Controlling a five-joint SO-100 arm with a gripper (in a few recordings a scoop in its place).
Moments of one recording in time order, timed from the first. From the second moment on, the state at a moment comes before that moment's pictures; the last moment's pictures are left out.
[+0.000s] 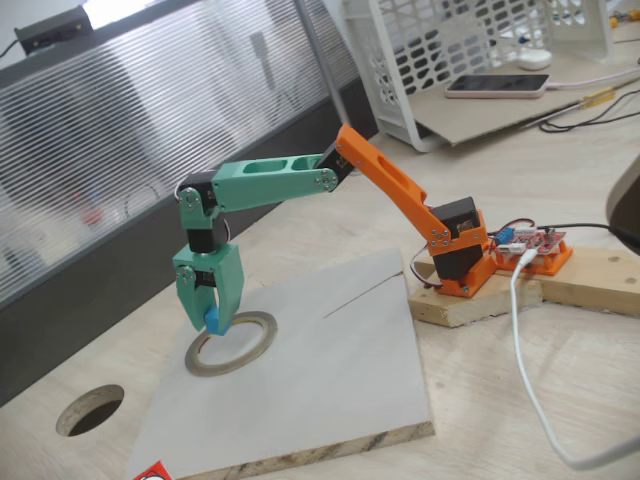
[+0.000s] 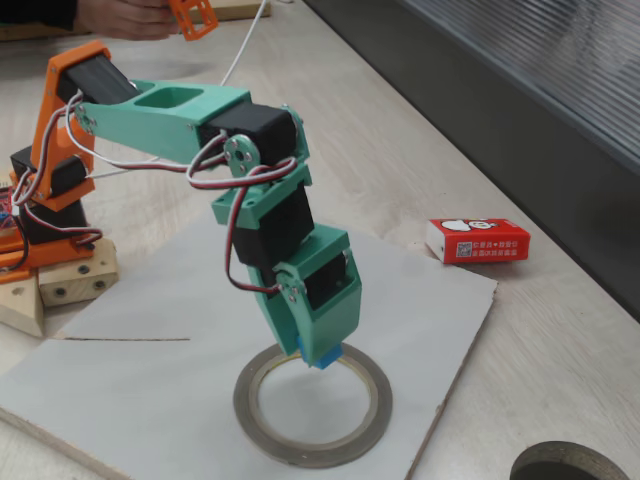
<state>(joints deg) 1.8 58.7 51.8 79.8 108.7</state>
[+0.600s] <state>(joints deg) 1.8 58.7 51.8 79.8 108.7</state>
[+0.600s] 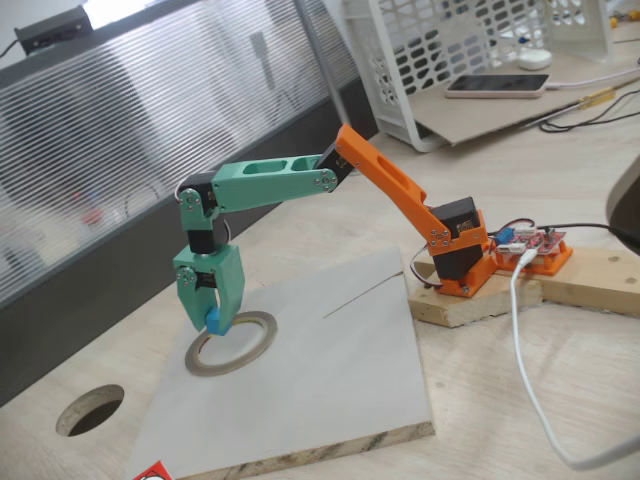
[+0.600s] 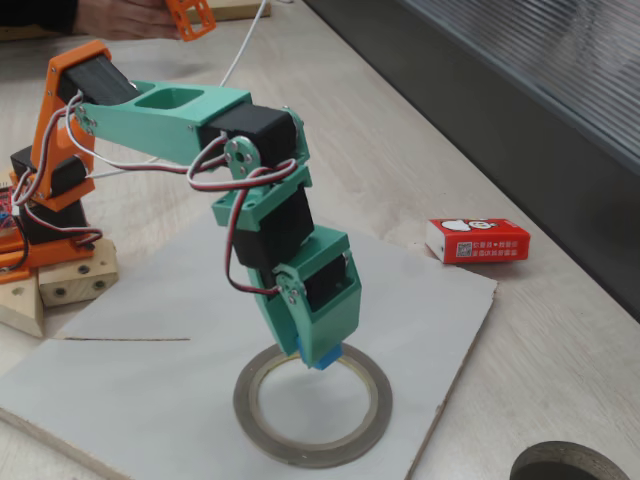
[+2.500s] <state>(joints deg) 6.7 68.9 56.4 97.9 108.7</state>
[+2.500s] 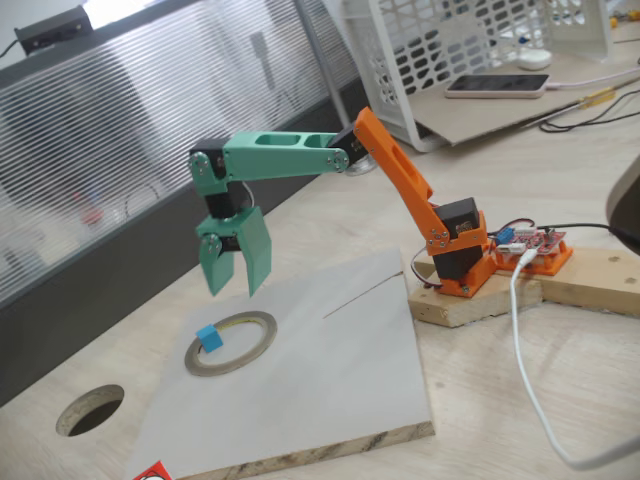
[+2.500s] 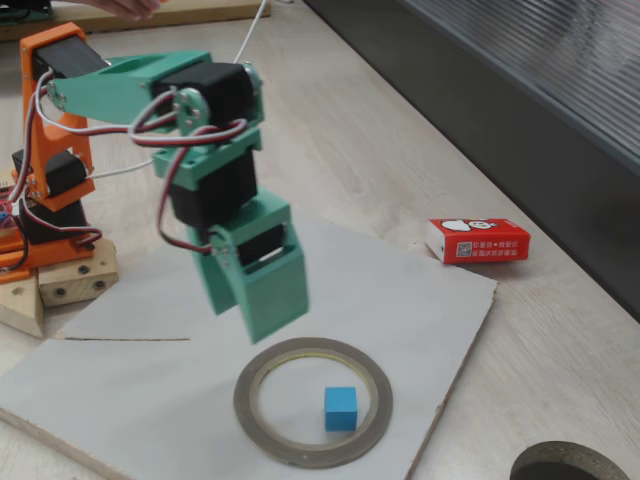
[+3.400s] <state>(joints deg) 13.9 77.2 56.9 98.8 108.7</state>
